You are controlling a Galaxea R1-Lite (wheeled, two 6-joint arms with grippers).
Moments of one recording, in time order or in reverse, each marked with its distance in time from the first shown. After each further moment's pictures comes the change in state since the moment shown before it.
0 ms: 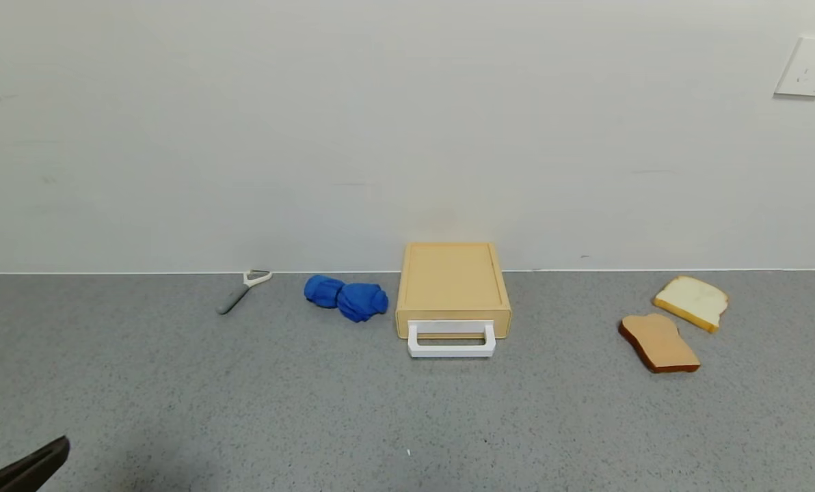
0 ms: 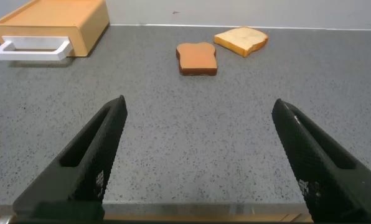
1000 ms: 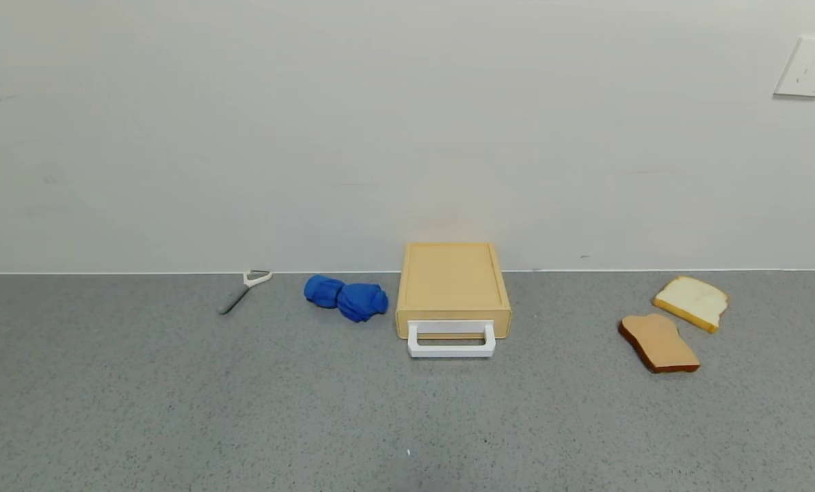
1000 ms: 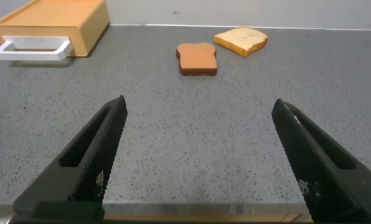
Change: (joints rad) left arm 0.082 -0.653 0.611 -0.233 0.049 -0.198; right arm 0.000 0.000 0.000 0.000 0.000 0.000
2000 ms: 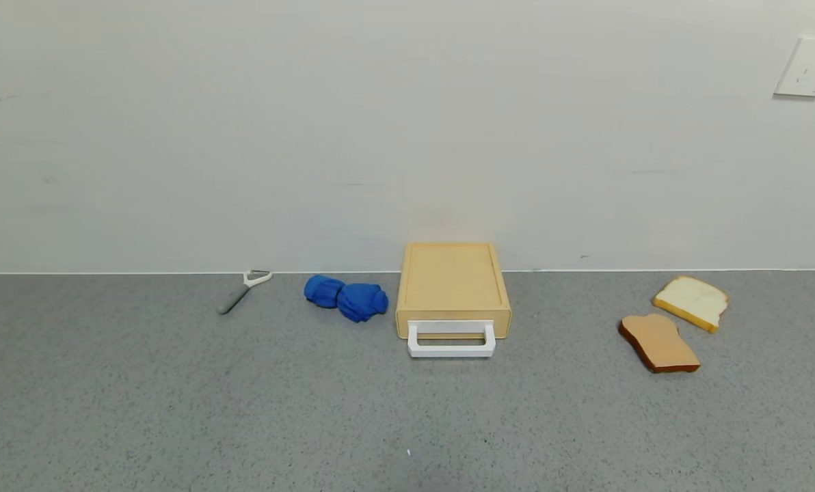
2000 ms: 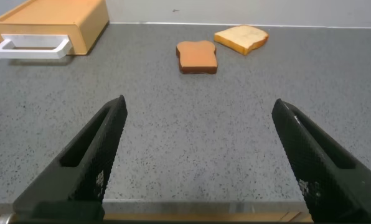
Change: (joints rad) left arm 0.000 0.000 0.005 -0.001 -0.002 -0.003; right arm 0.000 0.000 0.000 0.006 -0.001 0.001
